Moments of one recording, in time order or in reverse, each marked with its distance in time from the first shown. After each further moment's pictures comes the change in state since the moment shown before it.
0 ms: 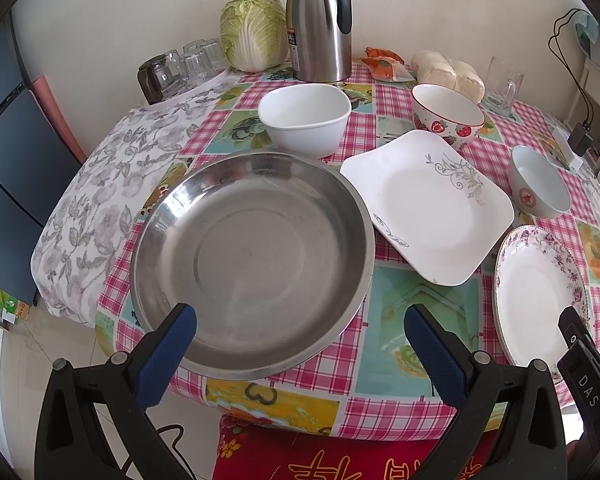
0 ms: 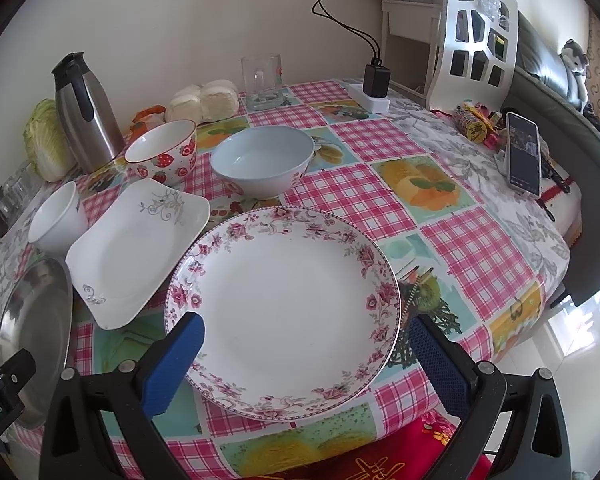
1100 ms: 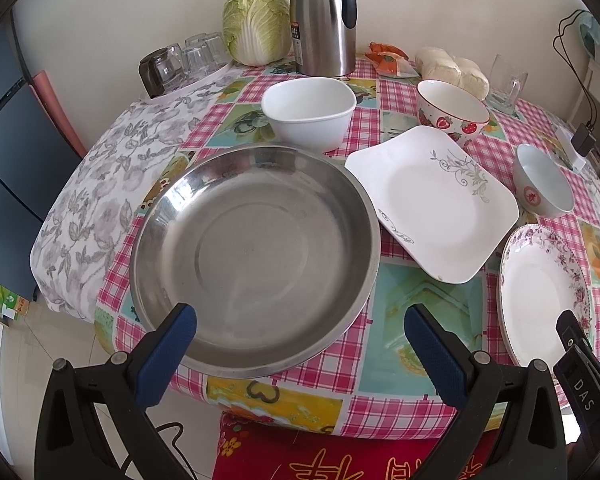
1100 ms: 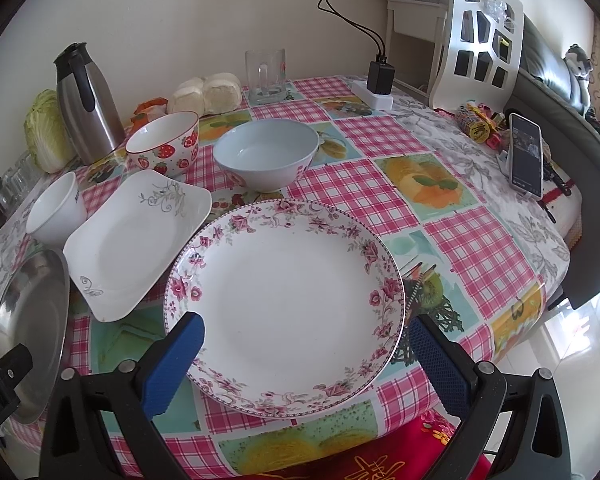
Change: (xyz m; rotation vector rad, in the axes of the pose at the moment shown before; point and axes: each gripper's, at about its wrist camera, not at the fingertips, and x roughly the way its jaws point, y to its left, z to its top) left arm 0.005 0.001 0.001 -0.012 0.020 0.004; right arm 0.003 0.004 -0.003 -0.015 0.010 -0.005
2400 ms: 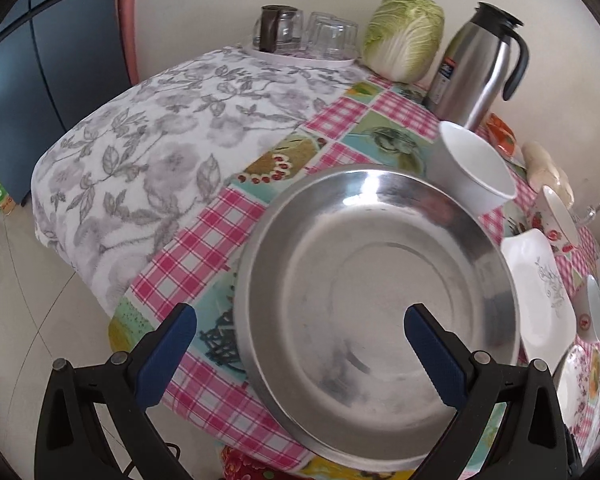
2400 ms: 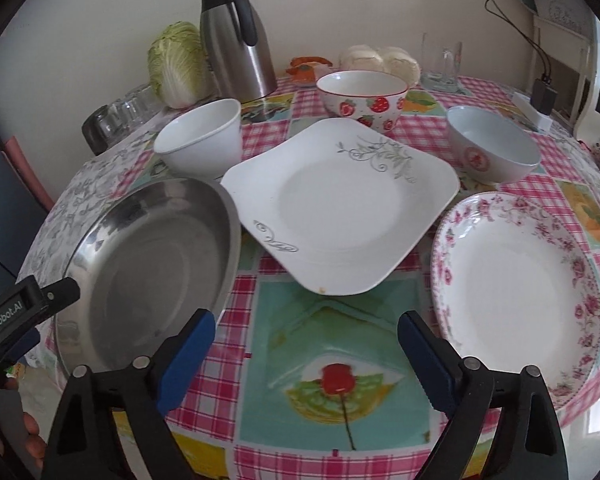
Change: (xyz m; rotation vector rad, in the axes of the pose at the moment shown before) left arm 0.061 0.146 0.004 -0.396 -0.026 -0.014; right arm 0.021 0.146 -0.032 -0.240 0.063 0.381
